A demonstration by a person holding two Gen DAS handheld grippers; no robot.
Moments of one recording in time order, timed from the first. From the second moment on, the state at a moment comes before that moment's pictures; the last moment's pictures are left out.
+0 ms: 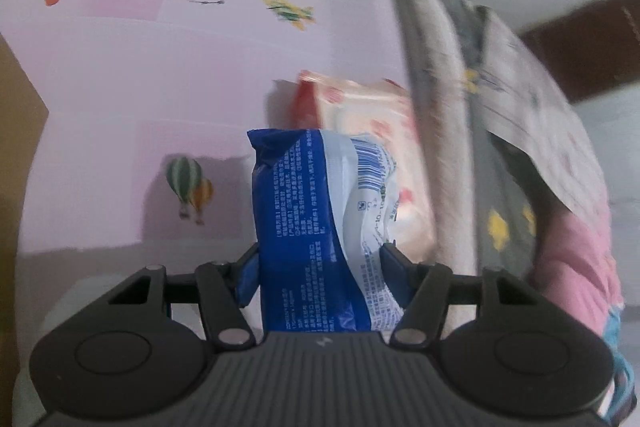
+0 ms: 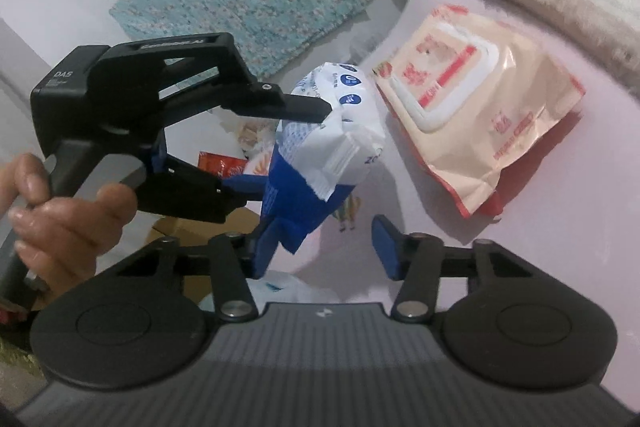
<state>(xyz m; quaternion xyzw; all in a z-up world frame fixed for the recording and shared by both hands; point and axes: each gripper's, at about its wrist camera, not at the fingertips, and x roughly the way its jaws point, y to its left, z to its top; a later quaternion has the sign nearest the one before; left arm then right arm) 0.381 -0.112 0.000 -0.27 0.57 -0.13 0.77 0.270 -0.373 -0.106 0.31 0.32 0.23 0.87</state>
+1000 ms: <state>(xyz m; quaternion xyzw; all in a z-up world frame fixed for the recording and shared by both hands) 0.069 0.170 0.004 -0.49 0.40 0.00 0.77 0.132 -0.127 -0.024 0.13 0.40 0.49 0.77</state>
